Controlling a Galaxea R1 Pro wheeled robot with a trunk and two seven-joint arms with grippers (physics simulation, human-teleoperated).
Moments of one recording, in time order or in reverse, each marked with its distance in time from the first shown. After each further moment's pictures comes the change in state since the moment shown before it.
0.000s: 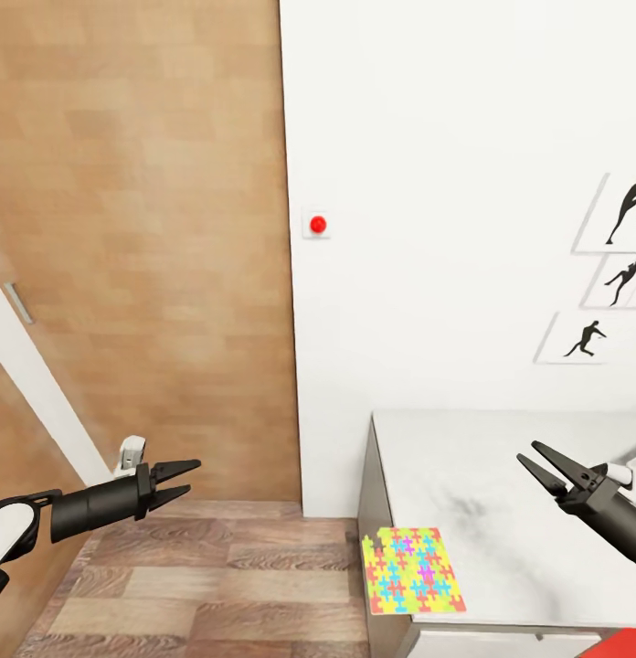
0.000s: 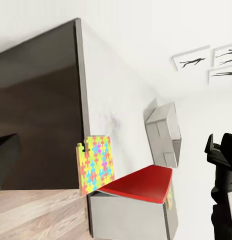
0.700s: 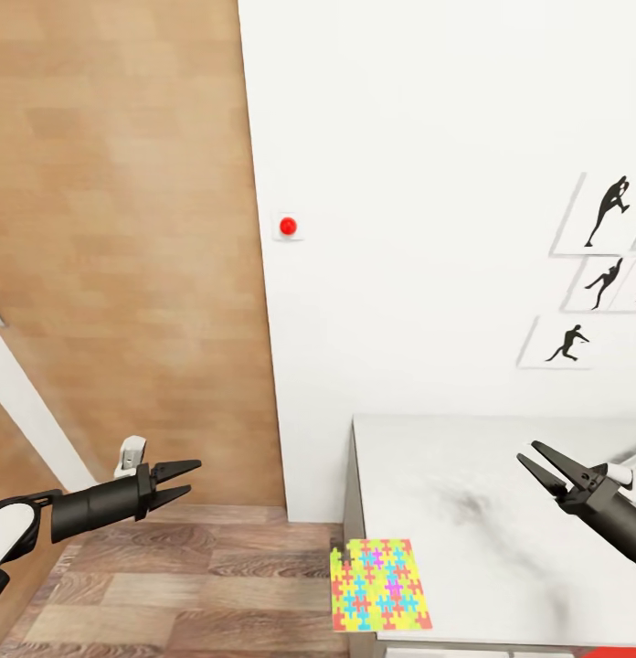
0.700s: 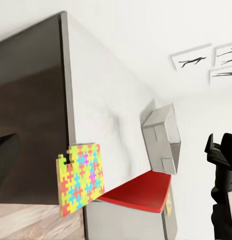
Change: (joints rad) left arm 0.000 0.000 -0.002 0.000 0.000 0.000 0.000; right arm -0.001 0.000 0.000 0.000 0.000 0.000 -0.001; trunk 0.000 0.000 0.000
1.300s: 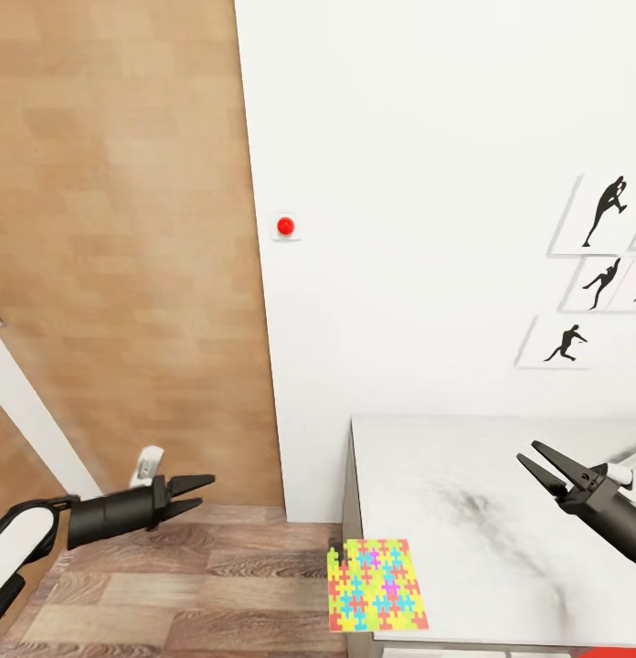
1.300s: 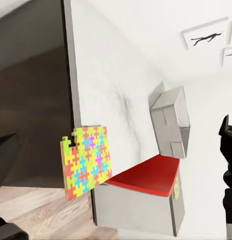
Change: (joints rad) left arm -0.003 -0.013 -0.067 -0.002 -0.052 0.004 -0.001; right arm 0.000 0.000 0.000 0.000 0.000 0.000 0.001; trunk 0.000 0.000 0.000
